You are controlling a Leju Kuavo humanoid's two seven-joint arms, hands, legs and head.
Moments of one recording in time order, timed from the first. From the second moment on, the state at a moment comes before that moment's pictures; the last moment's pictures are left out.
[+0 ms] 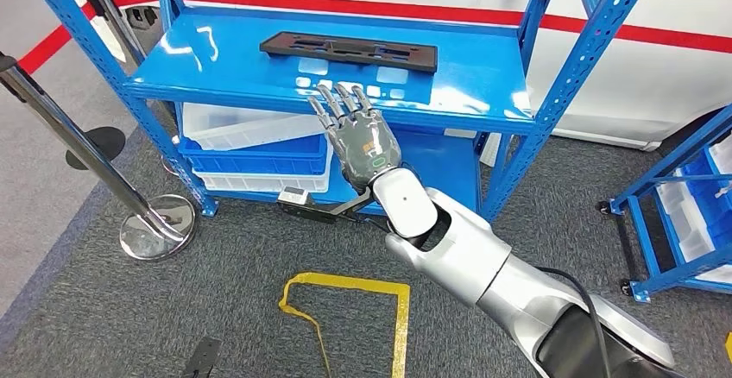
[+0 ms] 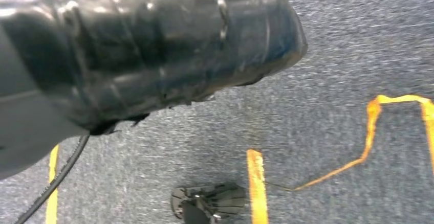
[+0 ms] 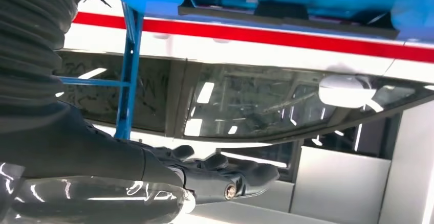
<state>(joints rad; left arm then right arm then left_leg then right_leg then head) -0.08 0.11 -0.59 -0.26 0.58 0.22 -0.35 -0.87 -0.01 0.99 -1.16 1.11 -0.13 0.44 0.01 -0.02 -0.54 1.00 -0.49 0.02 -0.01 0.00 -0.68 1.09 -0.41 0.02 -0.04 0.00</state>
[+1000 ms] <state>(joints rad) -0.08 0.11 -0.61 -0.26 0.58 0.25 -0.34 -0.85 -0.02 0.98 -1.19 1.13 -0.09 0.44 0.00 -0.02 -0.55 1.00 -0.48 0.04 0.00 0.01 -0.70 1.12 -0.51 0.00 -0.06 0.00</state>
